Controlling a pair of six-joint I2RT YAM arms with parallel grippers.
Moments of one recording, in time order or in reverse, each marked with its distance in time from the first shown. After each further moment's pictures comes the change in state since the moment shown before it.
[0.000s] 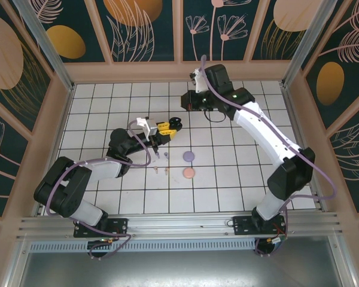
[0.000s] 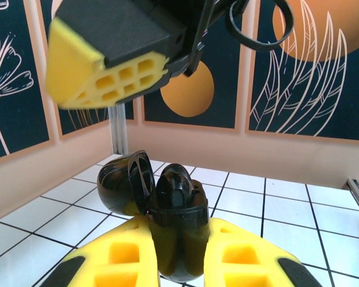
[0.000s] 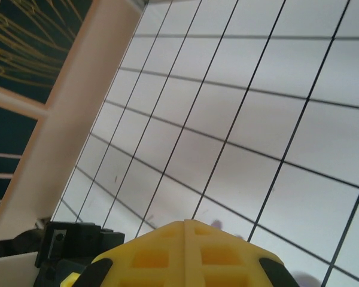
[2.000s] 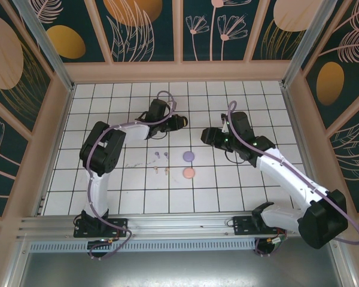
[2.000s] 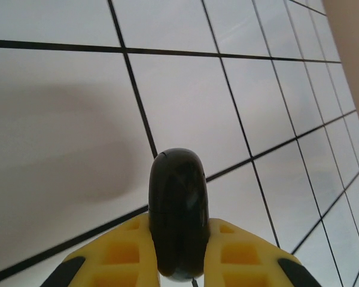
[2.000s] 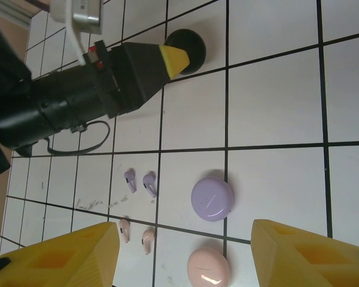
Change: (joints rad) left arm -0.011 0.596 0.776 -1.039 -0.343 -0.478; right arm -0.032 -0.523 -0.803 0.243 0.245 0.261
